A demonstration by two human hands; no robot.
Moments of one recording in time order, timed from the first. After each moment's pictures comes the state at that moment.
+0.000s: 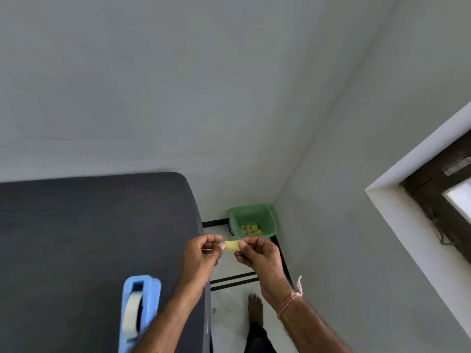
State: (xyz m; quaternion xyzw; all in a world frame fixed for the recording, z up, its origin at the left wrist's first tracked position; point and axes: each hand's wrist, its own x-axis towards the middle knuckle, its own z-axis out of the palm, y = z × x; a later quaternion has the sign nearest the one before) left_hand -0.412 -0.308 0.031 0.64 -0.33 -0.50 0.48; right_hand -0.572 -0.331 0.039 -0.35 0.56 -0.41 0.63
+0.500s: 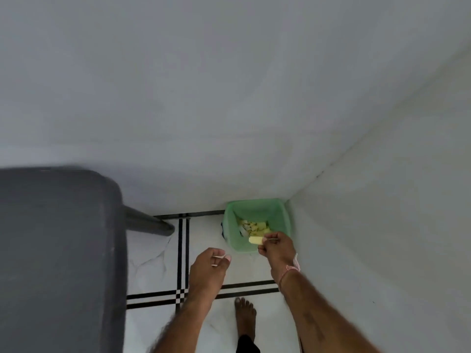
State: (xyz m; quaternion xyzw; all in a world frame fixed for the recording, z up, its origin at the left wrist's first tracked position) left_hand -0.531 -0.583 -0.240 0.78 -0.23 -0.49 0.30; right_hand -0.689 -0.677 -0.293 -0.26 0.76 -0.26 0.54
